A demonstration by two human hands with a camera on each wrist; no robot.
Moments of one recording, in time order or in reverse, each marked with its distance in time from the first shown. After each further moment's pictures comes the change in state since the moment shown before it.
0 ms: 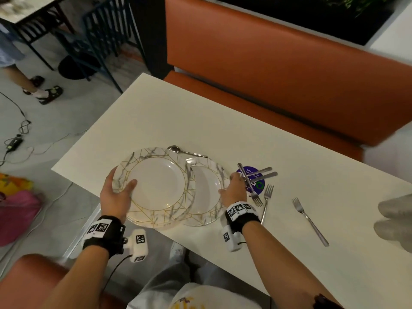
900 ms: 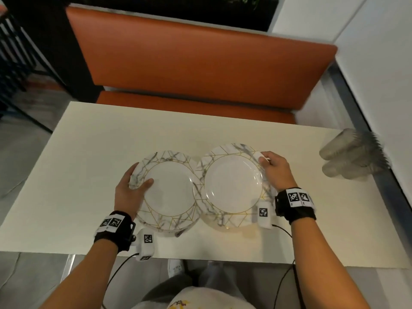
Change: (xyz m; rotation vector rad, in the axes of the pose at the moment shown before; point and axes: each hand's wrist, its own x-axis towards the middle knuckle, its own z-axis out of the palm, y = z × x) left_hand 0.032 0.039 0.101 0.114 -0.582 0.147; right_hand -0.065 0.055 -0.179 0.373 0.358 0.063
